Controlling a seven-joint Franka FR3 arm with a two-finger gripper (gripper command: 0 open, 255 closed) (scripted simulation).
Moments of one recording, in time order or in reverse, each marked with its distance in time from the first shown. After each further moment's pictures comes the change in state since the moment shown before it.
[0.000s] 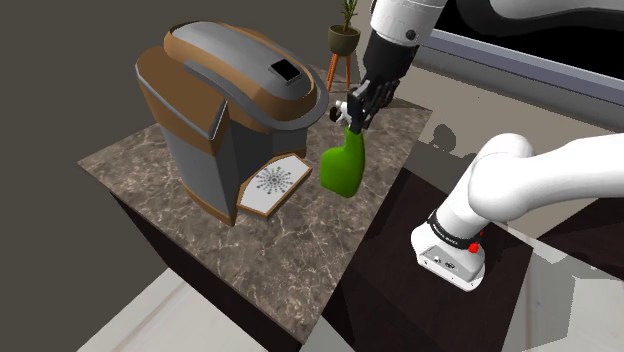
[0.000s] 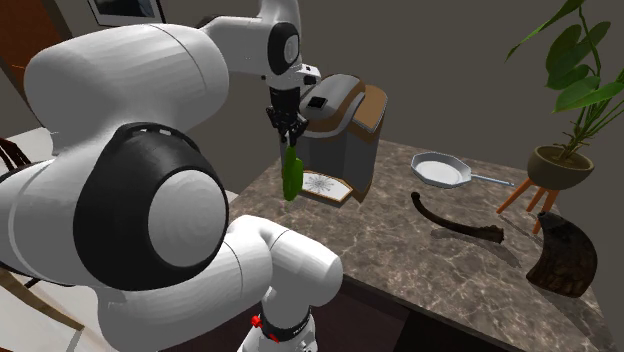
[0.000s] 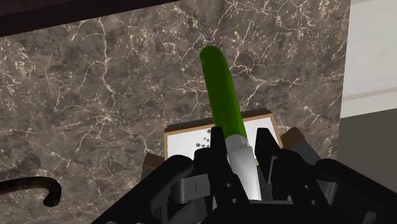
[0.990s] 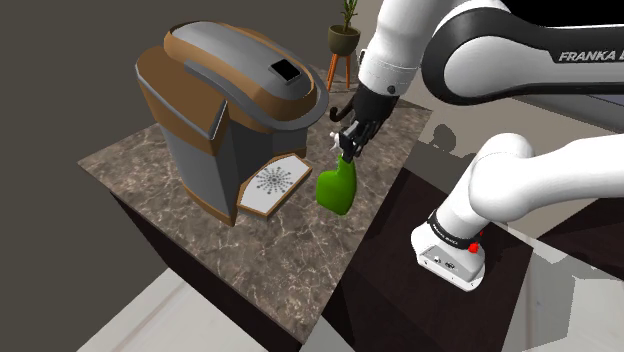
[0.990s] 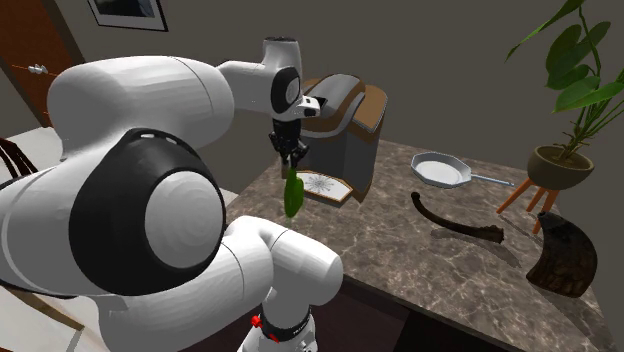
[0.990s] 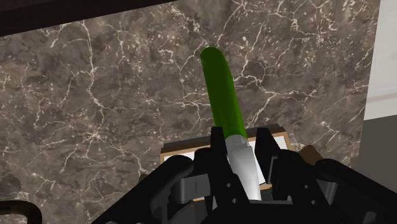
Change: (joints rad) arm 0.023 -0.017 0.049 -0.204 0.049 0.187 -0.013
